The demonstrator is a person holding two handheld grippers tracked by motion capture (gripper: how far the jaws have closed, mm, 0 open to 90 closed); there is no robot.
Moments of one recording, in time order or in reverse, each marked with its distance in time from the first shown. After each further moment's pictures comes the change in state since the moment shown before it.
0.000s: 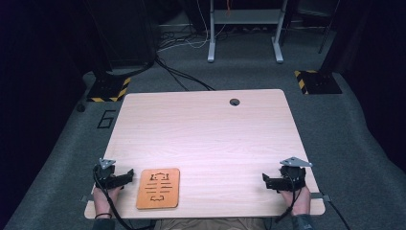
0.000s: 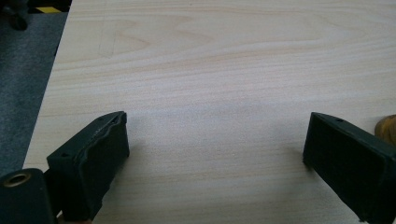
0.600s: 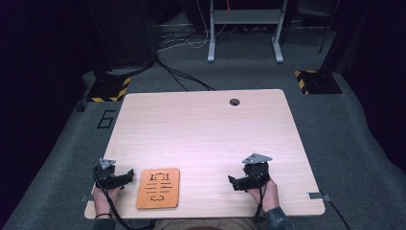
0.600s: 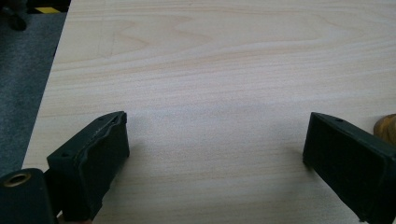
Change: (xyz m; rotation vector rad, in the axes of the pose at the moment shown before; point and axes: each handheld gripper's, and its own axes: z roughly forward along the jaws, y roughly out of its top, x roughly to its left) left arm 0.000 0.000 0.000 0.001 -0.003 -0.001; right arm 0.091 0.036 0.033 0.022 0.204 -0.164
